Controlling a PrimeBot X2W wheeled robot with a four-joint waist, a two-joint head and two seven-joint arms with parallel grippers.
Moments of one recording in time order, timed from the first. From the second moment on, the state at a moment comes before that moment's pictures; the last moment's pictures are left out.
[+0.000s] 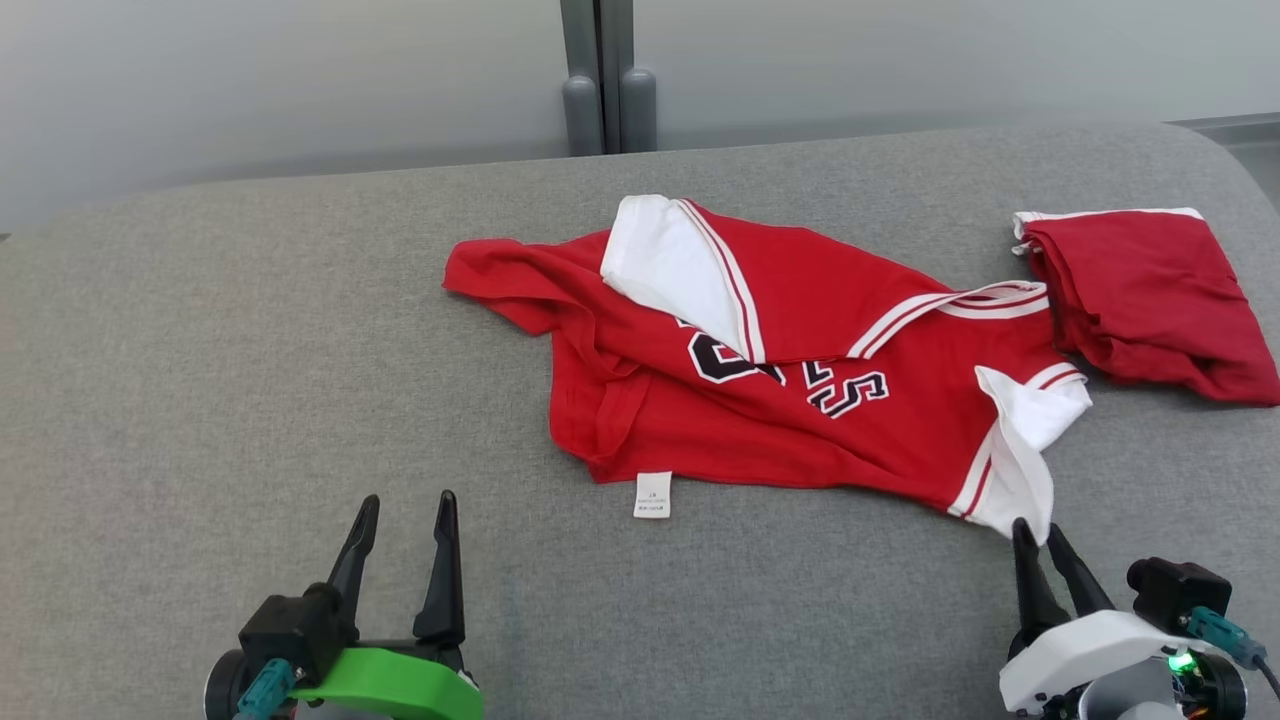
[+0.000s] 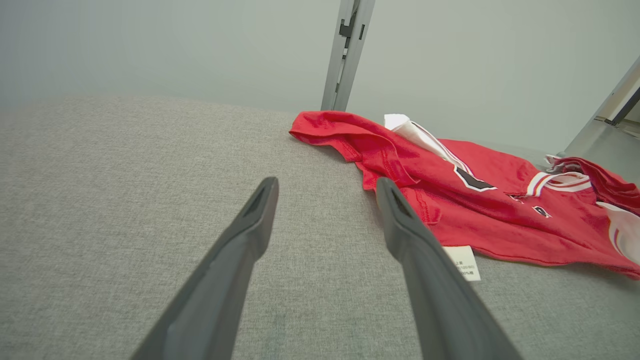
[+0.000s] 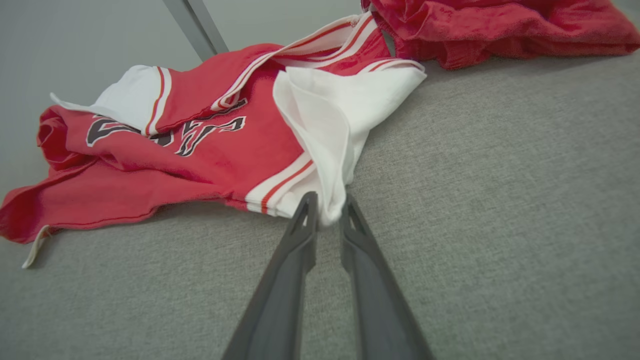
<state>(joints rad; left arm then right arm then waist) 0.00 0.05 -0.17 0.21 -0.31 -0.10 -0.26 -0.12 -0.05 -0.08 0.53 0.35 0.13 -0.26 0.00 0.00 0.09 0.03</state>
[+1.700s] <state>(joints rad) -0.39 0.05 -0.25 0.62 -0.49 -0.03 -0.26 -0.27 -0.05 -0.13 0.23 0.11 0.13 -0.26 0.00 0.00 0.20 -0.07</state>
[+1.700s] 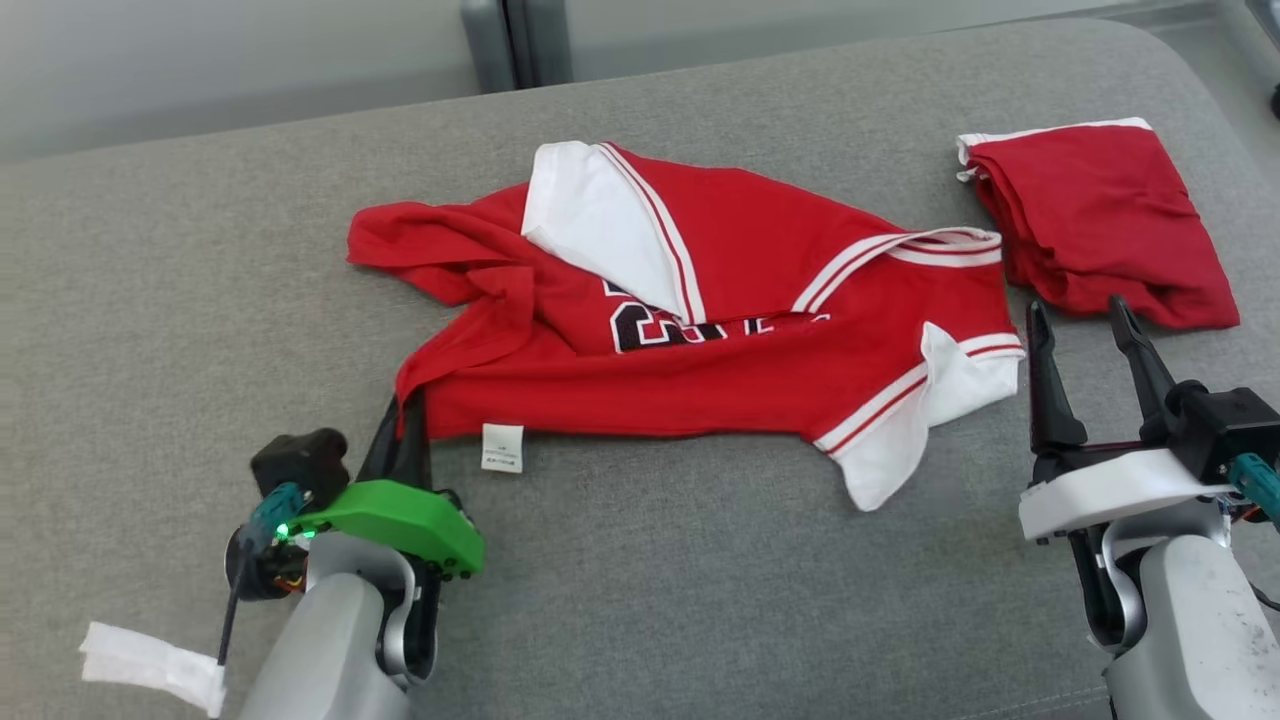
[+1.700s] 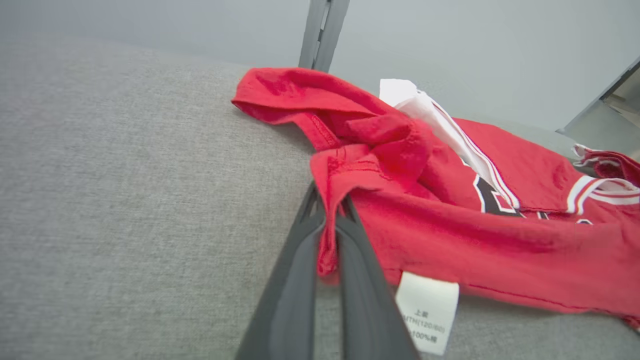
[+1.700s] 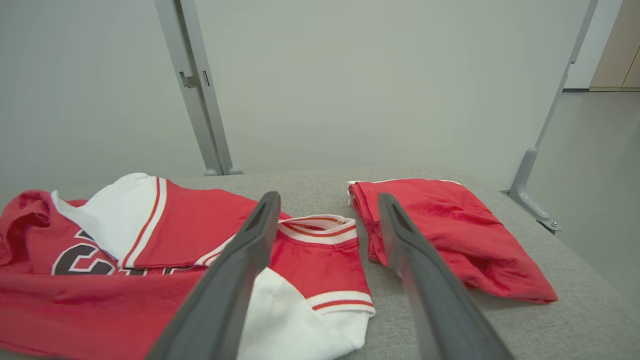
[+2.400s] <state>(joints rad) -0.19 0.07 -0.05 0.68 -0.48 -0.05 -0.26 -0.21 -0.05 -0.06 0.31 0.05 0.13 -0.26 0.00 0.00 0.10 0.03</state>
